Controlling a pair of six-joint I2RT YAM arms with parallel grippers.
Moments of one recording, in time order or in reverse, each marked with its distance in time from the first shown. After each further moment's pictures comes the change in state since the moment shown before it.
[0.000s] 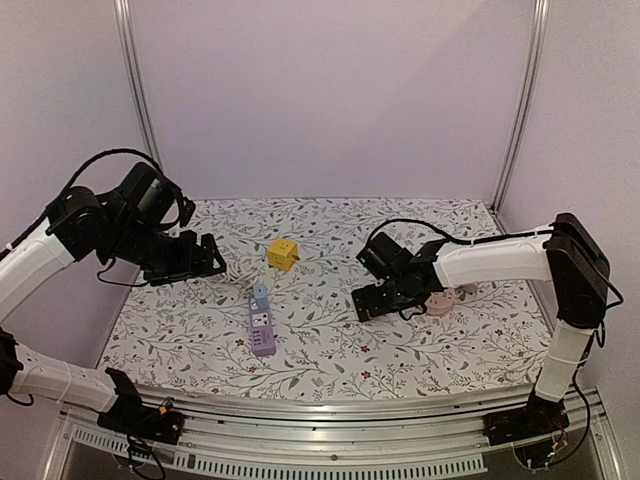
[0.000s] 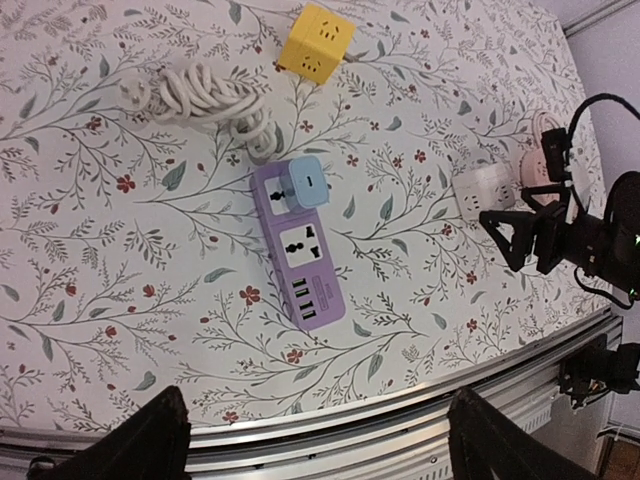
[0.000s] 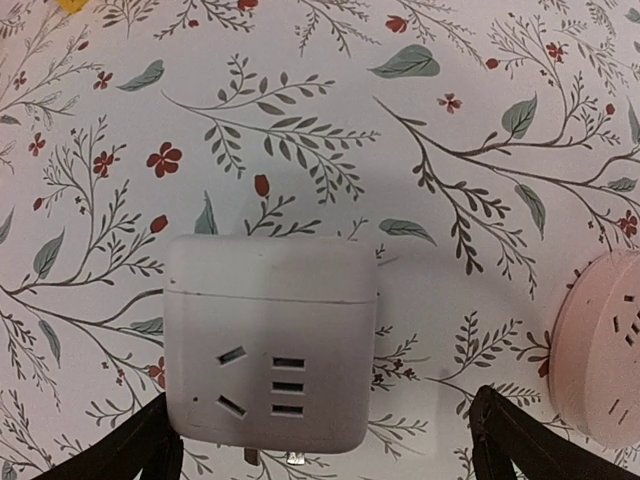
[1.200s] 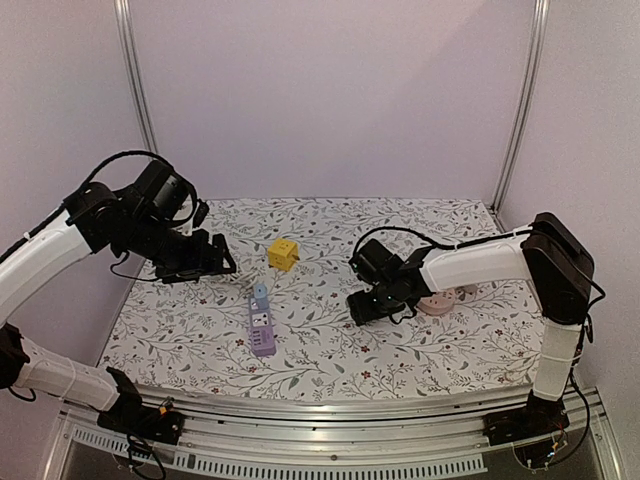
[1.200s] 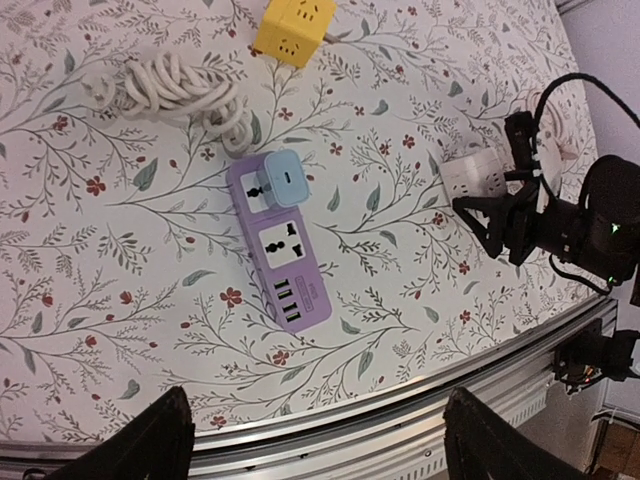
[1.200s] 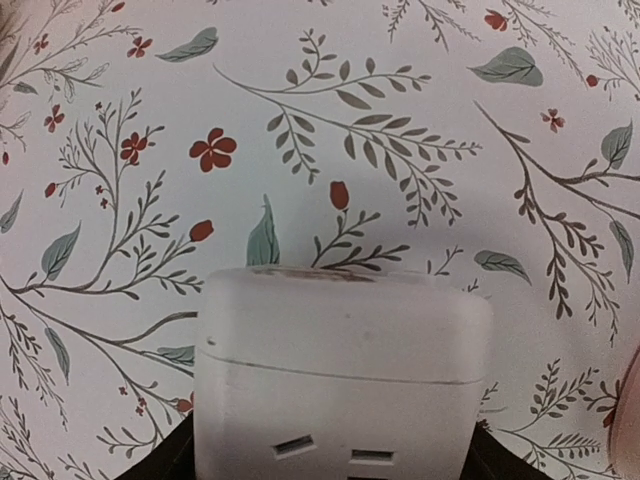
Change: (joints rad) left arm 0.048 0.079 0.002 0.045 0.099 0.056; right arm 0.000 0.095 0.020 0.092 -0.081 -0.059
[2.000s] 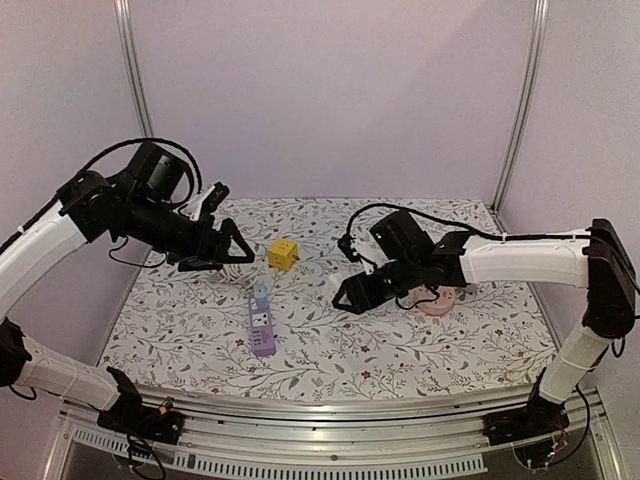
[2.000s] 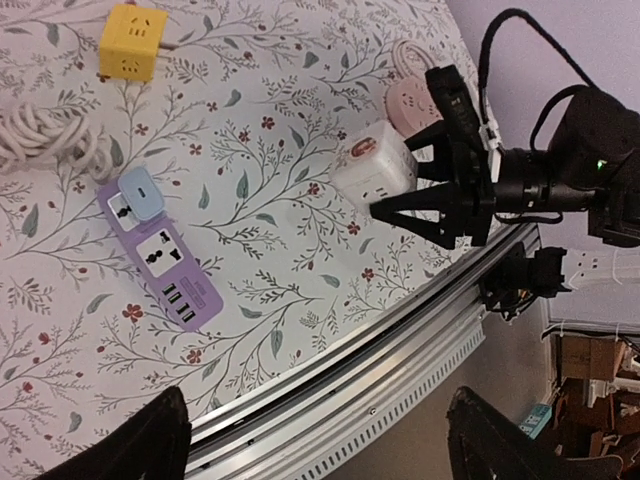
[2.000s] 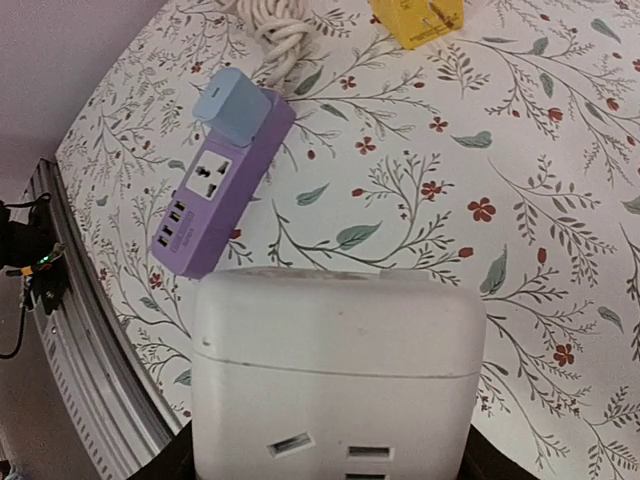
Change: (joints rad) left arm 0.009 0.025 0.090 0.038 0.266 0.117; right arm 0.000 -0.235 -0.061 0.080 -0.342 -0.121
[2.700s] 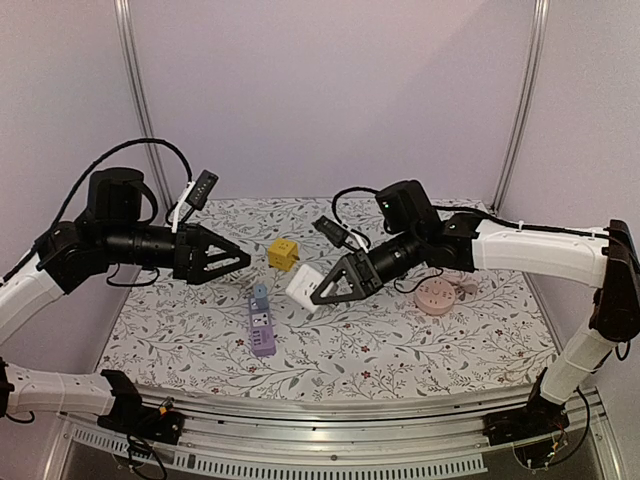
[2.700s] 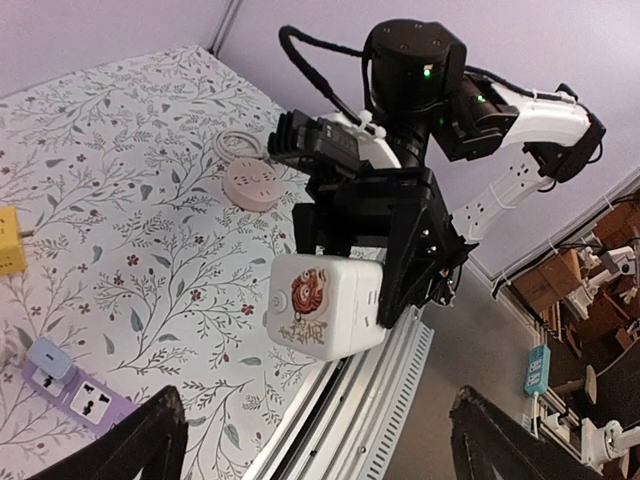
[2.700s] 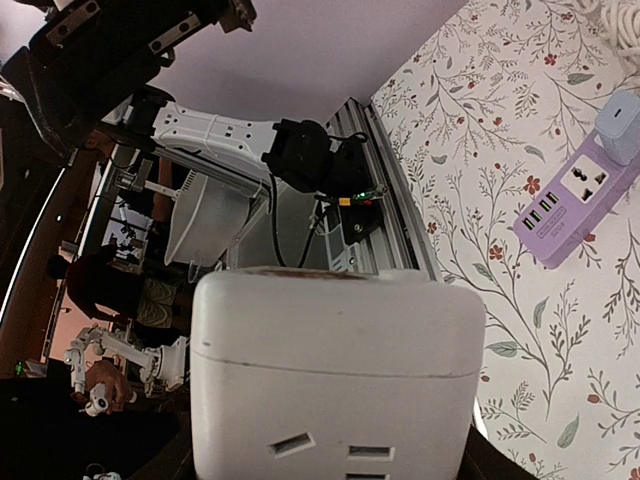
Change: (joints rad) left arm 0.002 -0.281 -0.323 0.503 0.270 0.226; right arm 0.000 -0.061 0.106 0.068 -0.760 0.131
